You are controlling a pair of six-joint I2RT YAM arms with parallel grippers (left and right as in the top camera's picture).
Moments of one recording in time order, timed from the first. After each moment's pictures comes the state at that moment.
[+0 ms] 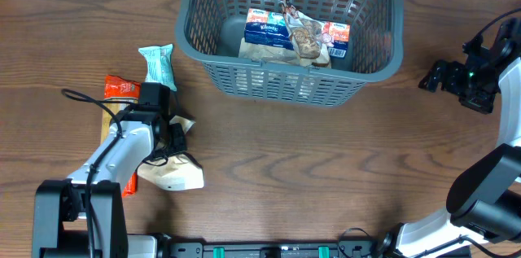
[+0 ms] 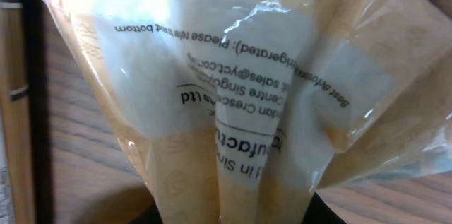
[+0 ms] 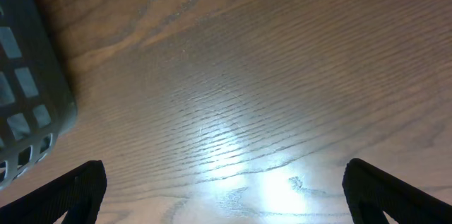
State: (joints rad) left arm -0.07 1.55 0.75 -0.65 0.01 -0.32; right arm -0.45 1.79 1.55 -1.16 -0.16 -0.04
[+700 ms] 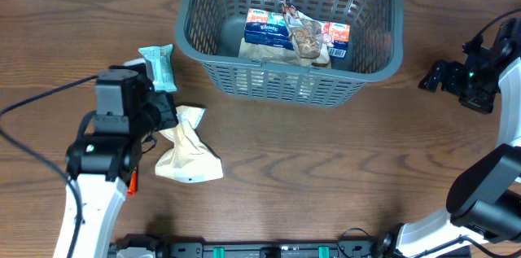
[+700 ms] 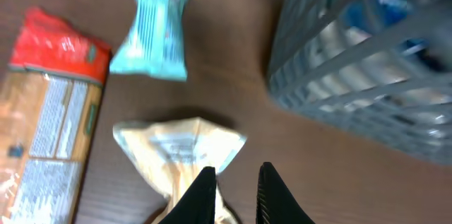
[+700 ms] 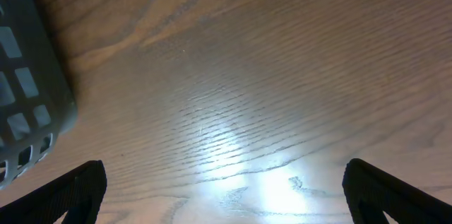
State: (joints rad) left arm -0.07 1.07 0.91 -0.67 0.11 -0.32; right arm -0.45 1.79 1.55 -1.16 -0.16 -0.04
